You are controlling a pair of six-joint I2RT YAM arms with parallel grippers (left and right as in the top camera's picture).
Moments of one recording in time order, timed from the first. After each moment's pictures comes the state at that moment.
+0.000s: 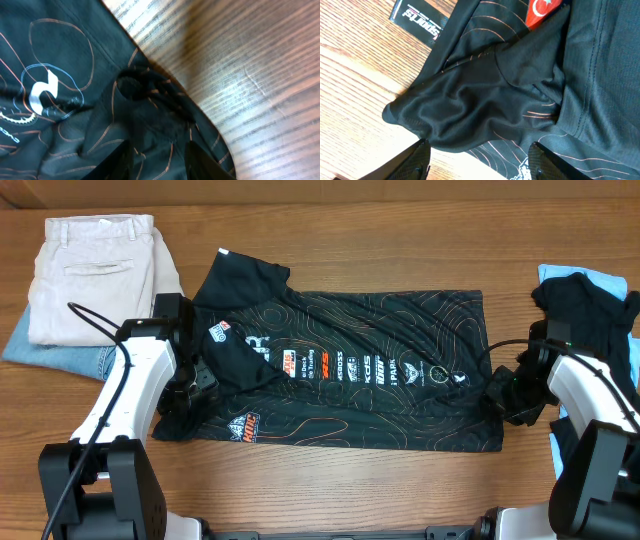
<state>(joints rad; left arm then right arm) 0.03 1.65 1.12 -1.06 -0.15 -0.55 -0.27 1.64 0.93 -0.88 -0.12 0.38</state>
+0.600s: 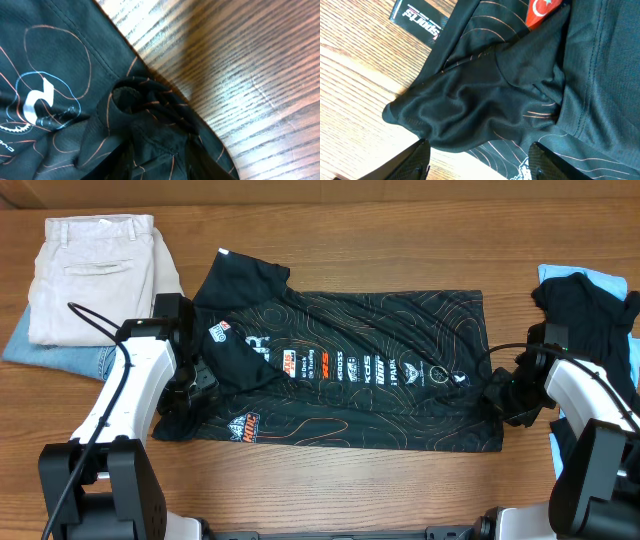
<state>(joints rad) 0.03 1.65 1.12 -1.06 -0.15 -0.55 -0.27 1.64 0.89 -0.82 -0.12 0.38</state>
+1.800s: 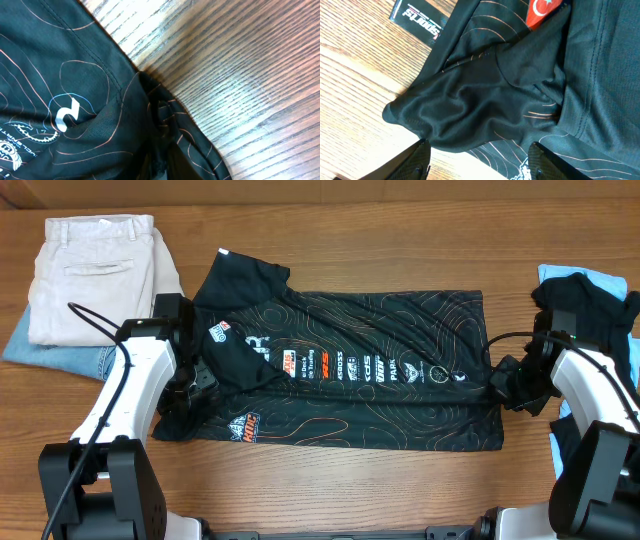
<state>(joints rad) 0.03 1.65 1.12 -1.06 -0.15 -0.55 -0.27 1.64 0.99 -0.88 -0.08 0.41</state>
